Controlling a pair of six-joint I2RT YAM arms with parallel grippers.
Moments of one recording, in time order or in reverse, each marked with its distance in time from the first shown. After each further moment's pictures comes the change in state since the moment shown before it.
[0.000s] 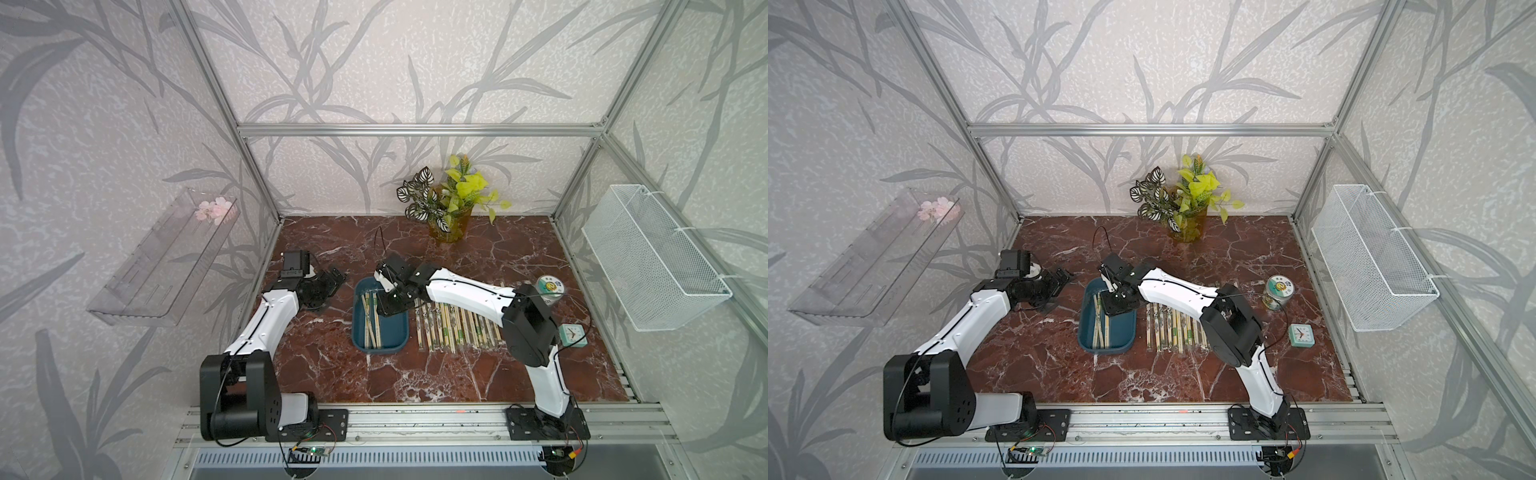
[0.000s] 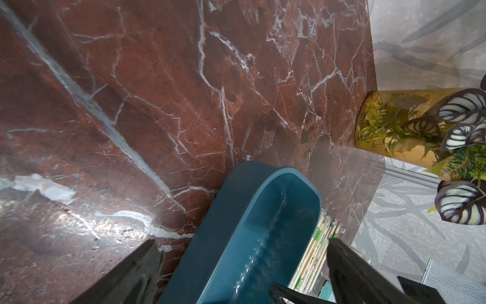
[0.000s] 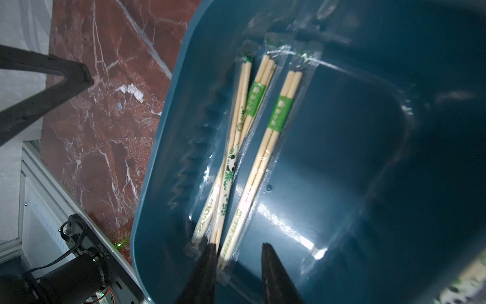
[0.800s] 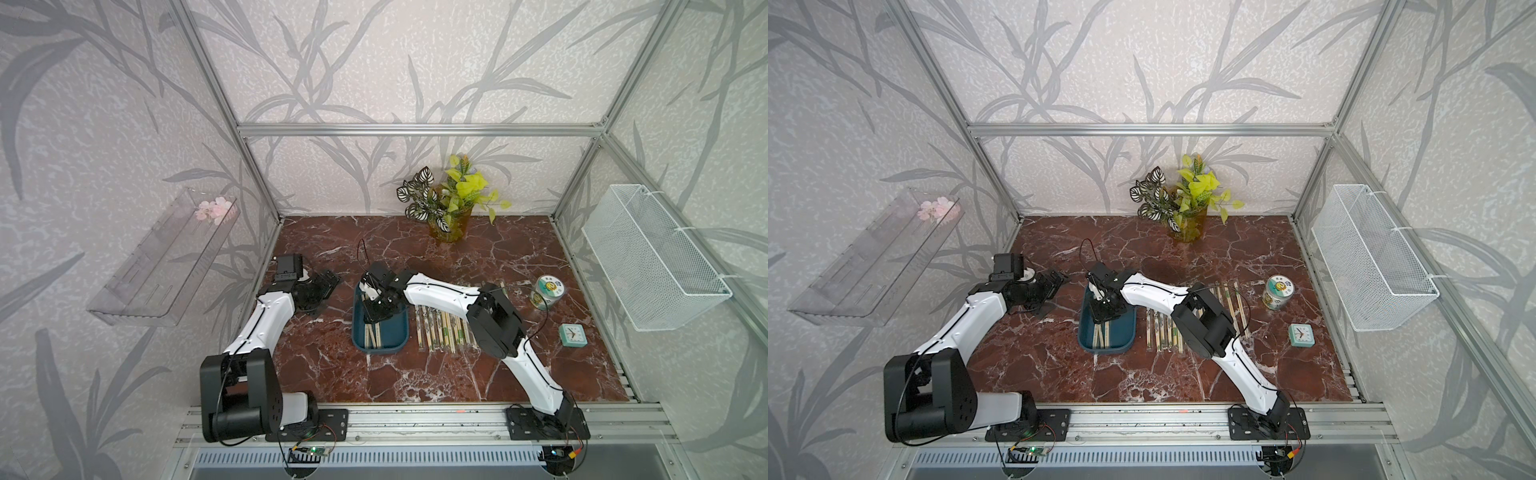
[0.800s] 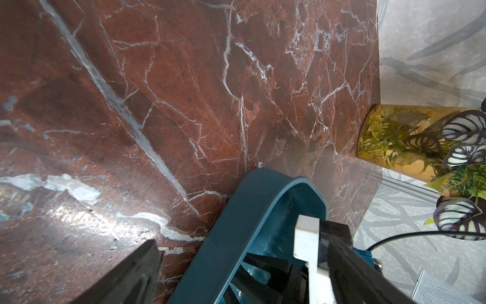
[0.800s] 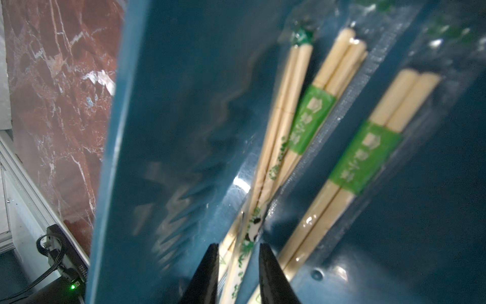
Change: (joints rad) left arm 0.051 0.000 -0.024 0.011 0.024 0.002; right arm 0.026 0.239 0.192 -0.003 -0.076 -0.021
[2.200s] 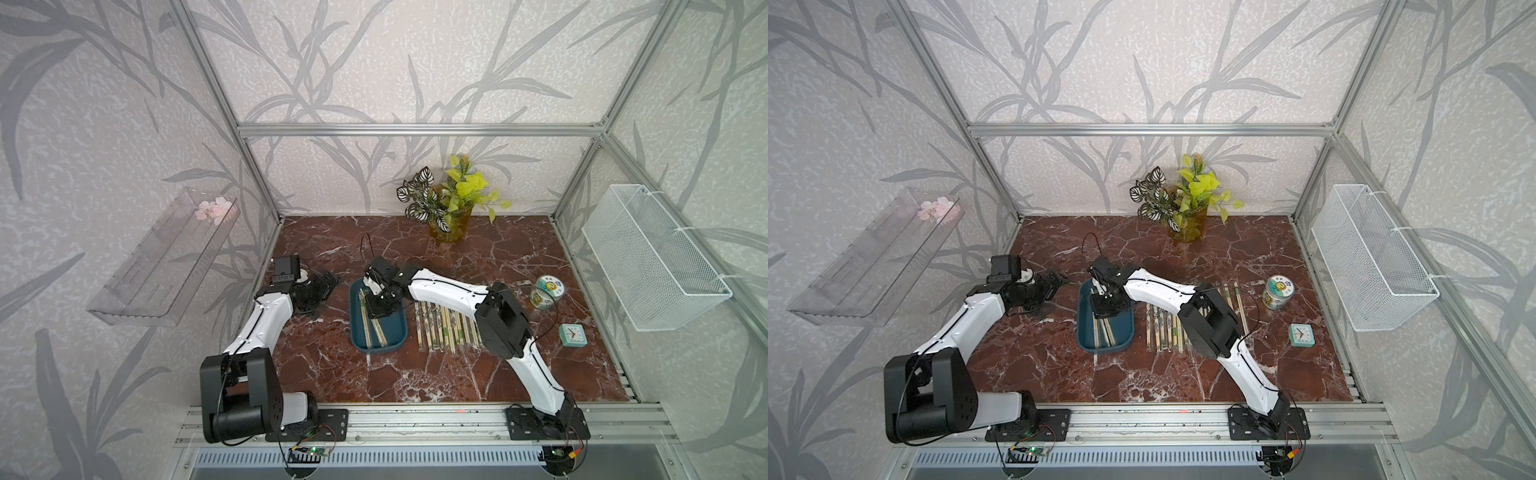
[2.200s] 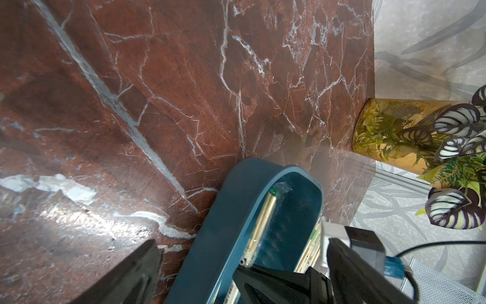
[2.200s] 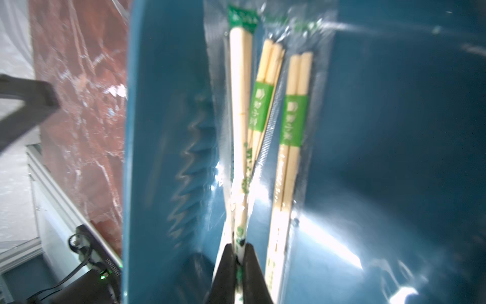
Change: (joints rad) left arm 0.025 0.000 -0.013 0.014 0.058 0.023; right arm -0.031 -0.091 -0.037 -0.026 -0.005 0.081
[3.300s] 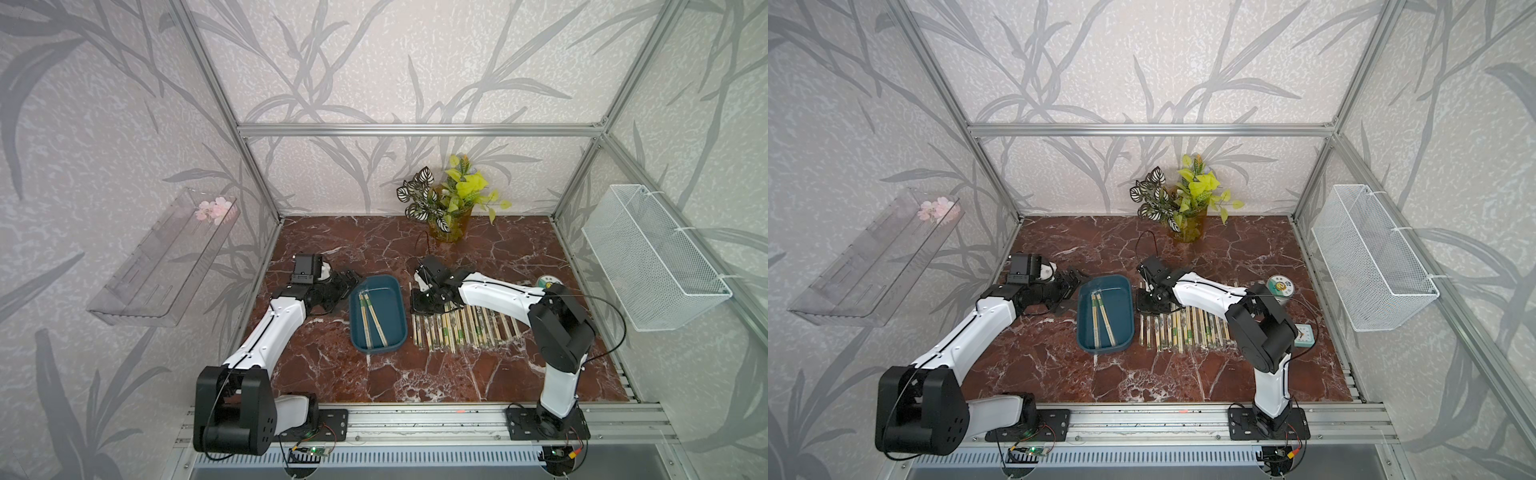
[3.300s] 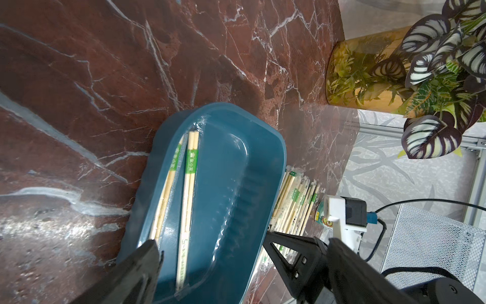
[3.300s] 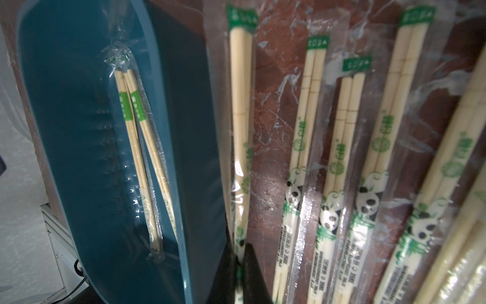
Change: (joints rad) left arm -0.210 -0.069 0.000 0.039 0.007 -0.082; right arm -0.151 -0.370 -0.574 0.210 0.059 0.151
